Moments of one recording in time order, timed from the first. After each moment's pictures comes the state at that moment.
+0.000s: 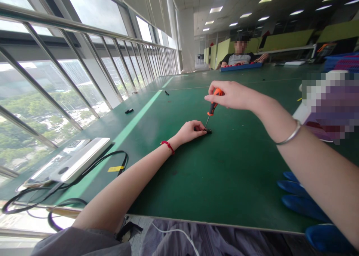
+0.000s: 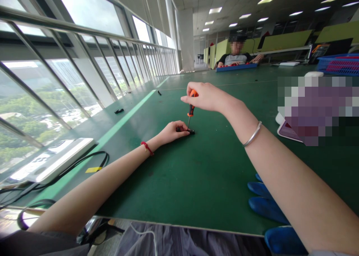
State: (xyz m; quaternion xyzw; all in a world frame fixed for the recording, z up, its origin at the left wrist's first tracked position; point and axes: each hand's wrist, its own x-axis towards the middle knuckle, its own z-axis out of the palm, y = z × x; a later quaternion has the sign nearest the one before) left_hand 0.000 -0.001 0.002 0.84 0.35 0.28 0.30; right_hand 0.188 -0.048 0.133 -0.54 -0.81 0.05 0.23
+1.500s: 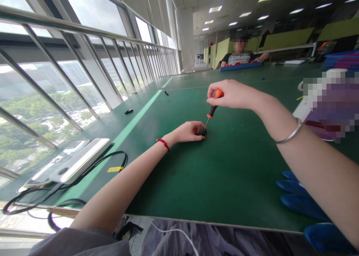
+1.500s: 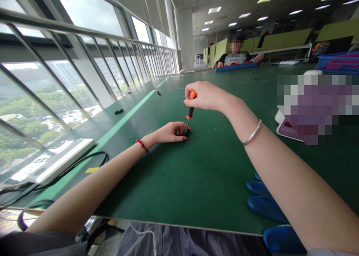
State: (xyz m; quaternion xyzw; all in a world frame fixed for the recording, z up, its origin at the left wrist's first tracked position) left_hand -0.008 -0.007 0.023 0.91 0.32 0.15 0.22; right_hand 0.190 -0.054 0.137 -0.53 -0.82 0.04 0.22
